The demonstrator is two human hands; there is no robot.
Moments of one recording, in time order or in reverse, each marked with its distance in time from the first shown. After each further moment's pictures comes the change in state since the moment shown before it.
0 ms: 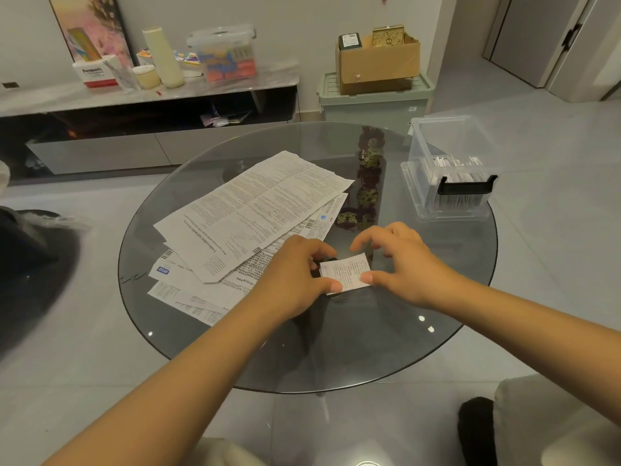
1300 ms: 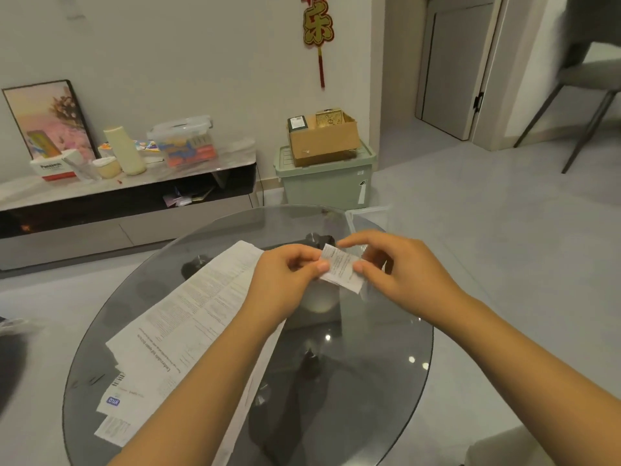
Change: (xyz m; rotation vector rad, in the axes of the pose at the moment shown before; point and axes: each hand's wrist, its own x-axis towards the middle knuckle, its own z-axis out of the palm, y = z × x) left_hand 0.072 0.102 -0.037 -0.484 0.141 0.146; right_hand 0.007 -0.010 -0.118 -0.004 0.383 -0.099
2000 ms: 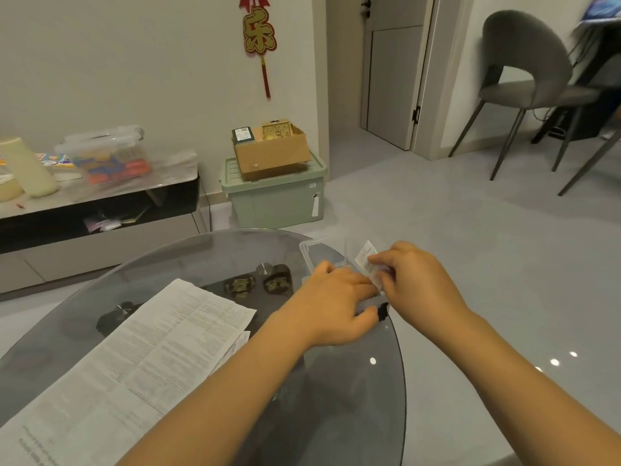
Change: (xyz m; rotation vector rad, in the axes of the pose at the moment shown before) left_hand 0.082 -0.009 0.094 0.812 -0.582 0.710; right_hand 0.027 0.062 -0.025 -0.386 0.121 0.339
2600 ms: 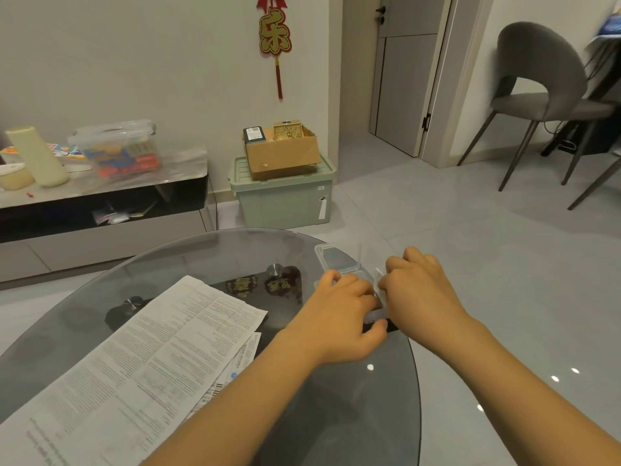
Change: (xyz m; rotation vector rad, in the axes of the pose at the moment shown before) left_hand -0.013 -0.002 0.009 -0.050 0.119 -0.052; right_hand 0.009 -0.013 0.007 -0.520 -0.165 -0.203
